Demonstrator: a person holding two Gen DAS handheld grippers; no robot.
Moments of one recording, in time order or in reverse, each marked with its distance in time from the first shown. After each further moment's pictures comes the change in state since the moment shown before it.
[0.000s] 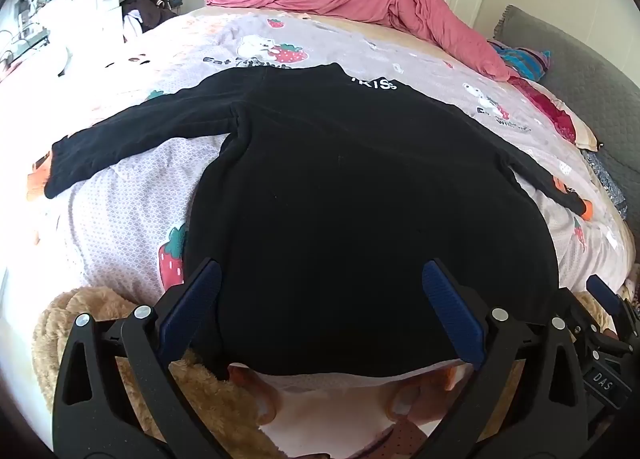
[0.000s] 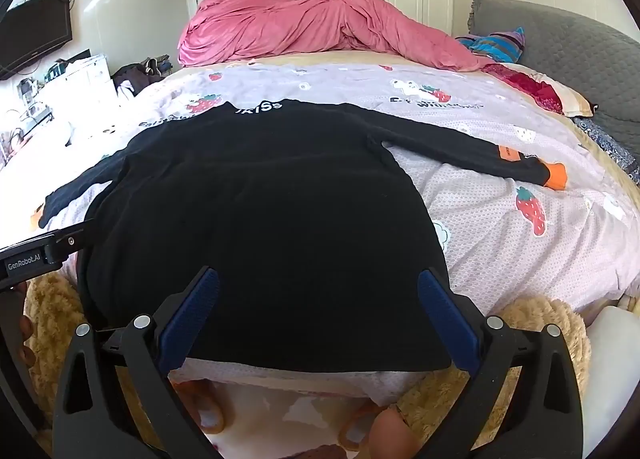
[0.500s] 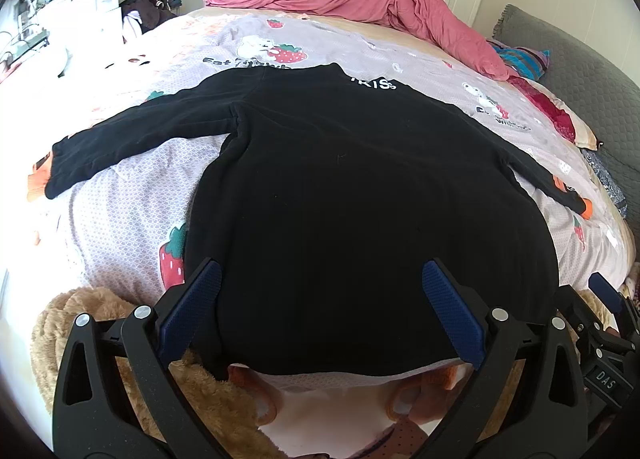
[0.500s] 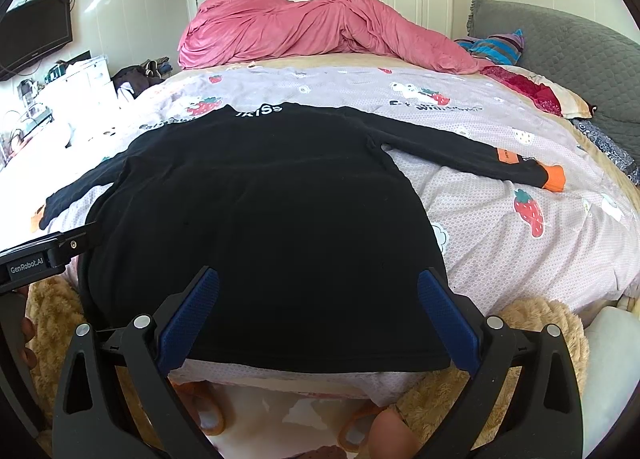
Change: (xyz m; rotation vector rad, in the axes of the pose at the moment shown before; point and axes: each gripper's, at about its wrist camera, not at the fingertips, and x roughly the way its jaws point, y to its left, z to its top) left arm 0.002 0.000 -0.001 0.002 0.000 -0.002; right arm -0.004 0.001 0.001 0.002 -0.007 0.000
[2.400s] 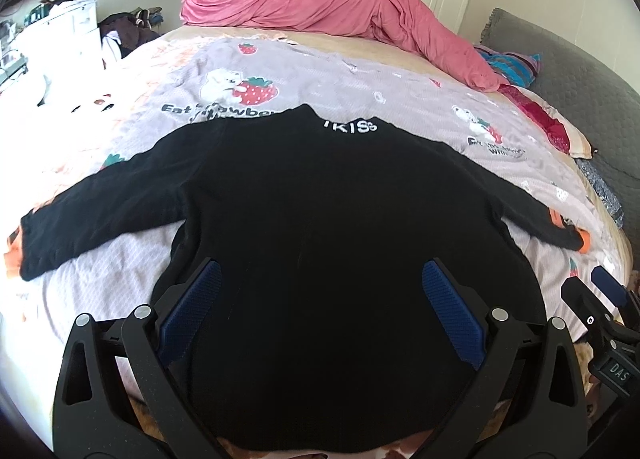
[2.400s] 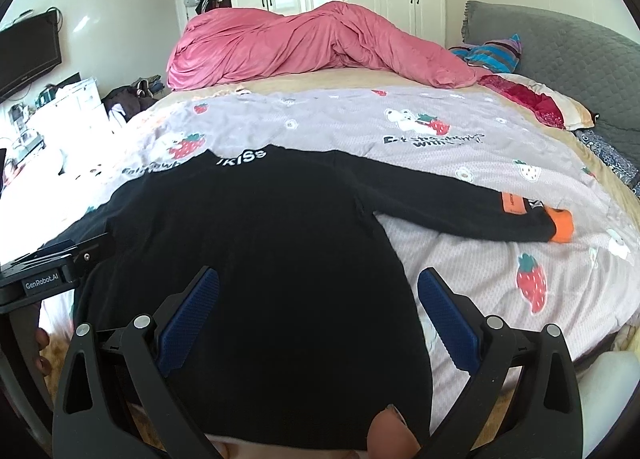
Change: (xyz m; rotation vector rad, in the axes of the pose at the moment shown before) left arm 0.036 -0.031 0.082 0.039 -0.035 -0.035; right arm 0.031 -0.023 0.082 0.040 -0.037 -0.002
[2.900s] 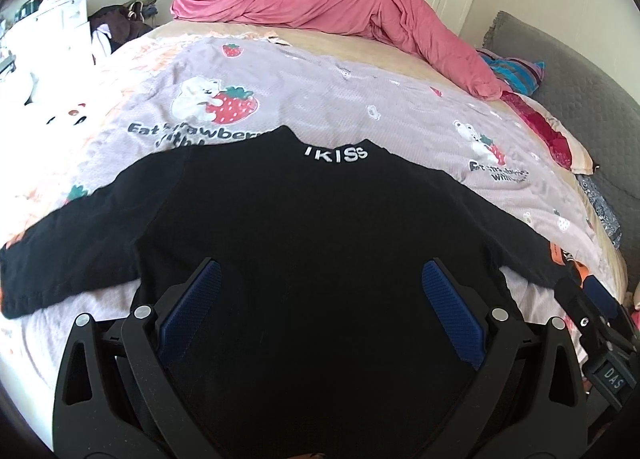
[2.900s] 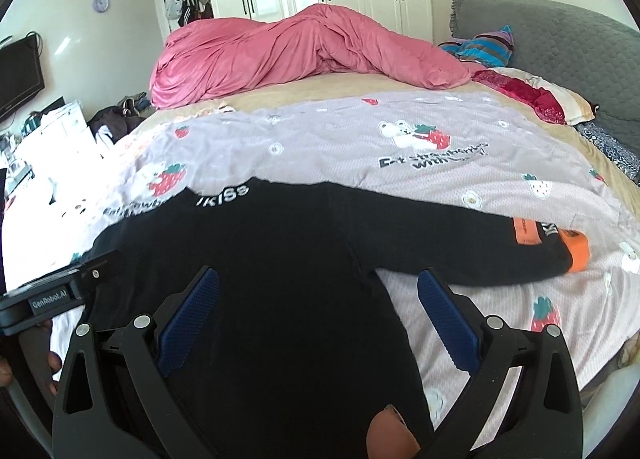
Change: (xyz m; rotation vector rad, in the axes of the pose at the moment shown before) left arm 0.042 -0.021 0.054 -0.021 0.024 -0.022; right arm 0.044 -0.015 0.057 0.073 -0.012 -0.006
